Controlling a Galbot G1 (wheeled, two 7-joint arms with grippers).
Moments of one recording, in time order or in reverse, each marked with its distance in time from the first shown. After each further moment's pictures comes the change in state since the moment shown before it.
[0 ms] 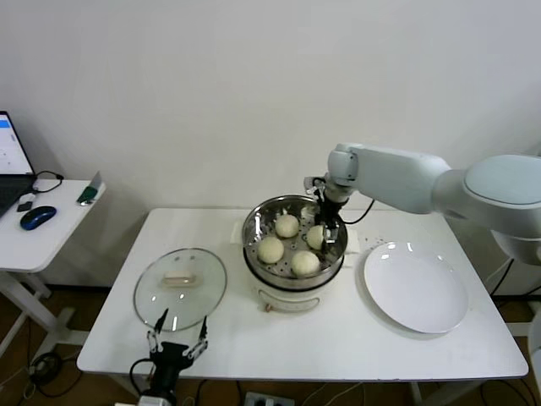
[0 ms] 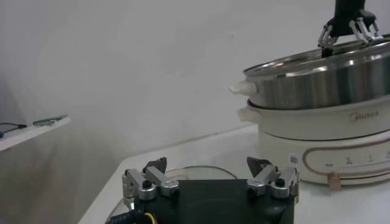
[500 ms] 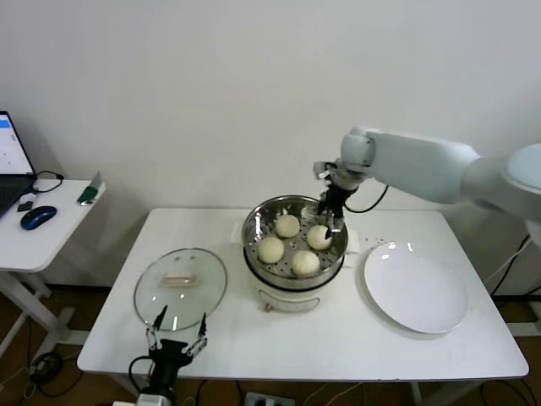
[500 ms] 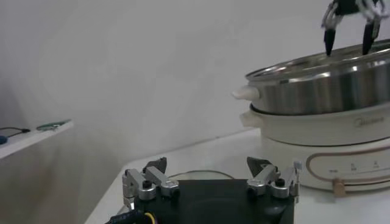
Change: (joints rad) left arm -0.005 -0.002 -0.005 -0.013 0.003 0.004 -0.002; right arm 0.090 -0.129 0.065 0.108 0.016 0.029 0.003
